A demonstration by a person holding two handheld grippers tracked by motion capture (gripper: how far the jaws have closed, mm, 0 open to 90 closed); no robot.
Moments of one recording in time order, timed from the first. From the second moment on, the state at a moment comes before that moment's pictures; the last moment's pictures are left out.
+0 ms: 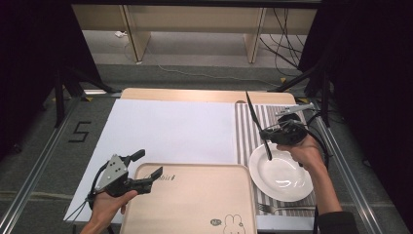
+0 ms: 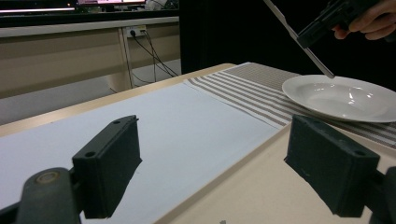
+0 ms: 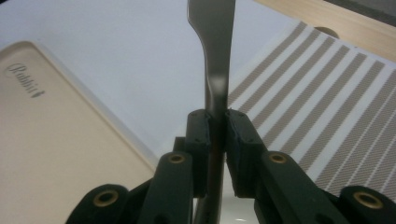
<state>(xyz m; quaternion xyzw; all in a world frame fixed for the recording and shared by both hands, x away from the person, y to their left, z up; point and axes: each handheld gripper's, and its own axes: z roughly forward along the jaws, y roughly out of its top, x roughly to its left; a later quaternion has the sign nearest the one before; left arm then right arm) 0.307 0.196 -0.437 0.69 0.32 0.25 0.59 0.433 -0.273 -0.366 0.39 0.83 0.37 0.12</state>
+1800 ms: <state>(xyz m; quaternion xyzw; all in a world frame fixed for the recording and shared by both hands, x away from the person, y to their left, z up) 0.307 0.198 -0.435 0.69 0.33 0.26 0.59 0.291 -0.191 -0.401 0.36 0.88 0.31 0.02</state>
